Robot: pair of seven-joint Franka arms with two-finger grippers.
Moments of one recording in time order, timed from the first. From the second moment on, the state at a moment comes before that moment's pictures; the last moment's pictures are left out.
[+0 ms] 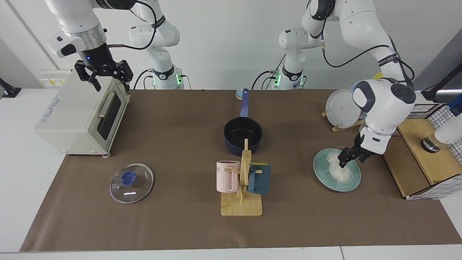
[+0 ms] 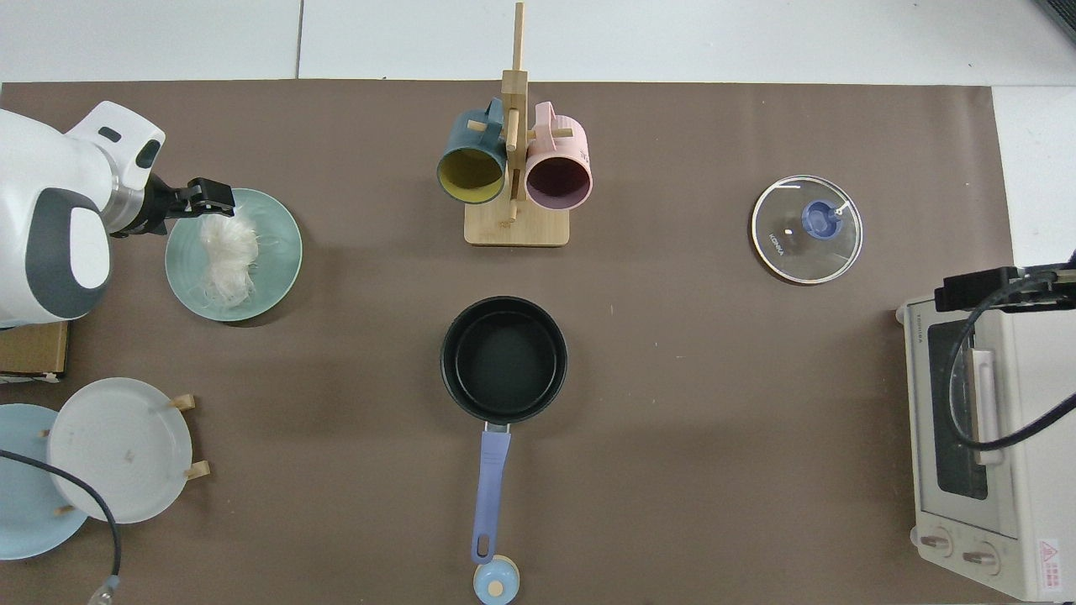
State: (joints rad) left arm 0.11 0.40 -0.08 -1.65 0.00 2.19 -0.17; right arm 0.02 -0.08 -0.05 -1.62 -0.01 1.59 0.00
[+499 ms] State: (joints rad) left arm 0.11 0.52 -0.08 -1.57 0.04 2.20 -0.20; right arm 0.02 -0.05 -0.06 -1.62 -0.01 1.66 0.00
